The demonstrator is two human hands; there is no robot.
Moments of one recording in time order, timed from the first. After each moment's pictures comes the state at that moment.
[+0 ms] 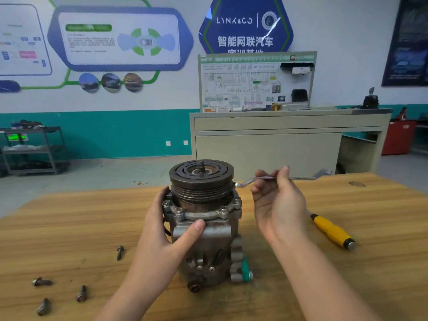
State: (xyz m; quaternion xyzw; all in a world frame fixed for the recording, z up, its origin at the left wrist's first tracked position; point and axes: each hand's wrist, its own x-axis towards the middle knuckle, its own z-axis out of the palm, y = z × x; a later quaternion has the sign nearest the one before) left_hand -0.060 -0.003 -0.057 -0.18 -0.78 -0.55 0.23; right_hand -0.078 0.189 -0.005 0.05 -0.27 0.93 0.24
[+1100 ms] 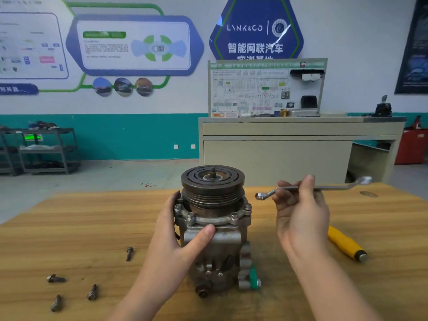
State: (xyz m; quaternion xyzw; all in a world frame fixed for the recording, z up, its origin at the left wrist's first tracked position) left_hand -0.060 -0.003 -0.056 -0.18 -0.78 -0.55 0.23; right_hand -0.072 0.195 -0.003 0.02 -0.29 0.89 0.34
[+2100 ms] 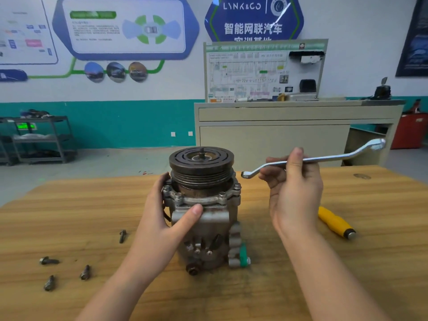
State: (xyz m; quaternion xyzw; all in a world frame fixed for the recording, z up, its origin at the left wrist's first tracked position) left_hand -0.057 -0.002 -0.056 -0.18 -0.78 -0.55 0.22; right_hand -0.067 0.196 -0.004 0.08 -0.38 0.83 0.39
